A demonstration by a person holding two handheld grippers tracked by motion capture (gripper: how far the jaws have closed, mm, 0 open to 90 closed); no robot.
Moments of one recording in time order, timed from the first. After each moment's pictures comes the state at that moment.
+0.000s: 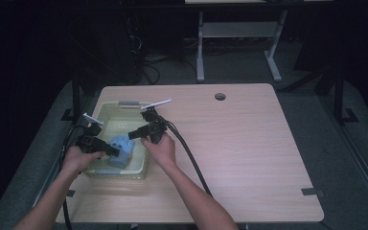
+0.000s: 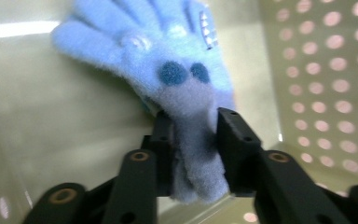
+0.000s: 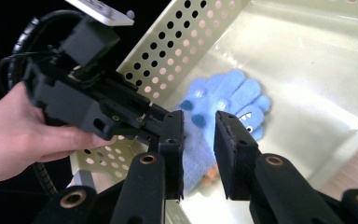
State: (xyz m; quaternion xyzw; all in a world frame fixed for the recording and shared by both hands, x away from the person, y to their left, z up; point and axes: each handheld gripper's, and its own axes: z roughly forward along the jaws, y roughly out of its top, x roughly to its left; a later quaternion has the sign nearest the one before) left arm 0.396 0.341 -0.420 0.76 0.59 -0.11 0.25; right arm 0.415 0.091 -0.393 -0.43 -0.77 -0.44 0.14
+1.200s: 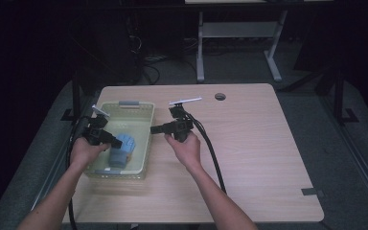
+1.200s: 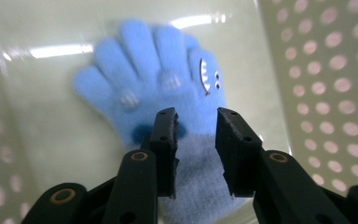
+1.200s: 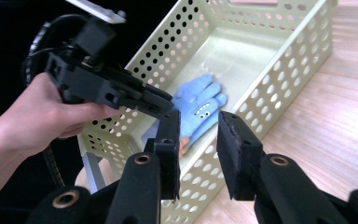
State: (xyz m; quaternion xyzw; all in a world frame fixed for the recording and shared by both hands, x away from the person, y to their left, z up) left arm 0.411 0.317 -0.397 0.78 0.59 -0.03 0.23; right arm 0.405 0.013 -0.376 -0.45 -0.74 -0.48 0.12
